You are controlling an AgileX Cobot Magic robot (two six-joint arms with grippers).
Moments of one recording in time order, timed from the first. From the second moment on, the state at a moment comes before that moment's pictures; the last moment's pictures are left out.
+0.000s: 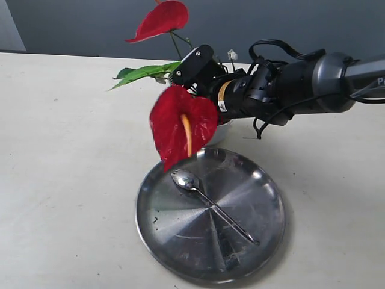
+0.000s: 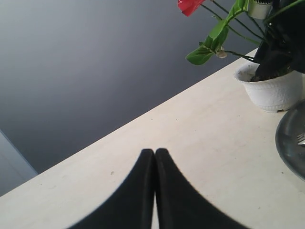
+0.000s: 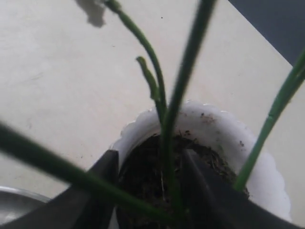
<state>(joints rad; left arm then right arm) -0.38 0.00 0.00 0.42 0.15 -0.01 0.59 1.95 -1.15 -0.56 0.04 0.20</state>
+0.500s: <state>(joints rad) -0.38 0.00 0.00 0.42 0.15 -0.01 0.59 1.94 -1.15 -0.55 0.10 0.20</state>
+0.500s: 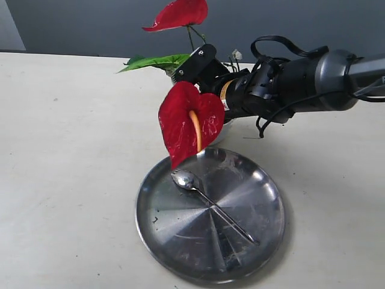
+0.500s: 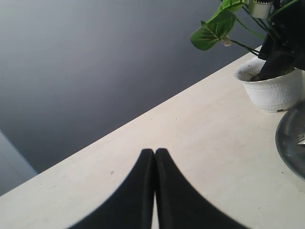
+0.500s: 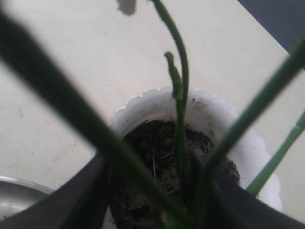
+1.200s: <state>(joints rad) -0.38 0.00 0.00 0.42 0.15 -0.01 0.59 1.93 -1.15 -0.51 0.12 0.20</state>
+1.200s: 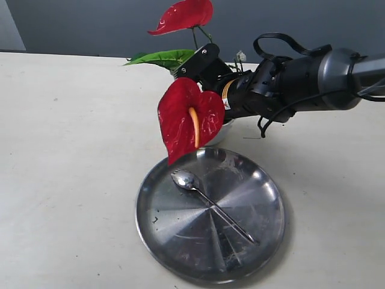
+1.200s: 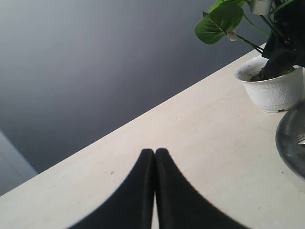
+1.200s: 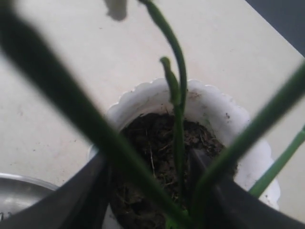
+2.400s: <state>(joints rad) -0.38 0.00 0.00 0.42 0.15 -0.01 0.59 1.89 -1.13 -0.55 0.14 0.20</state>
